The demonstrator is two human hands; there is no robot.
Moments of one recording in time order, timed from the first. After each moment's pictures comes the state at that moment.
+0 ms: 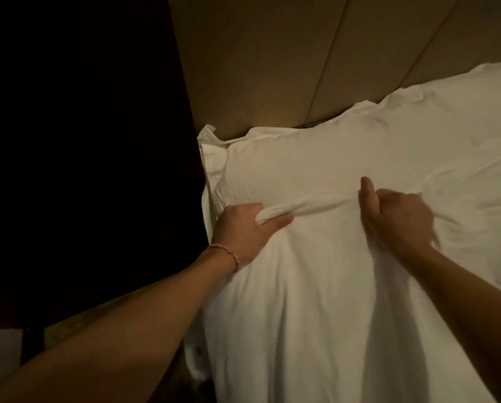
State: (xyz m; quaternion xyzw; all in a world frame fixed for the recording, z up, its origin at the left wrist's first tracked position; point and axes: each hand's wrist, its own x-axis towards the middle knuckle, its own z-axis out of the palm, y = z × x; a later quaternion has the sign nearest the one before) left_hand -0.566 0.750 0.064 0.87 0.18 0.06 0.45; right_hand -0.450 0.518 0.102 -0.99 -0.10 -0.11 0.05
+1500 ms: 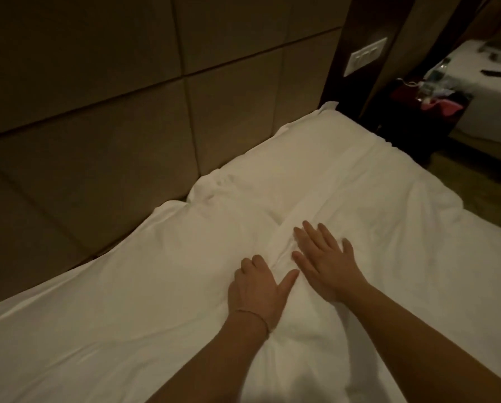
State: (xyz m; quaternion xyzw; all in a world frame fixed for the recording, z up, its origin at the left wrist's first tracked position) left_hand -0.283 0.396 0.086 0.98 0.06 -0.12 0.18; right_hand -0.234 0.228 0.086 -0.99 -0.10 0.10 0.05
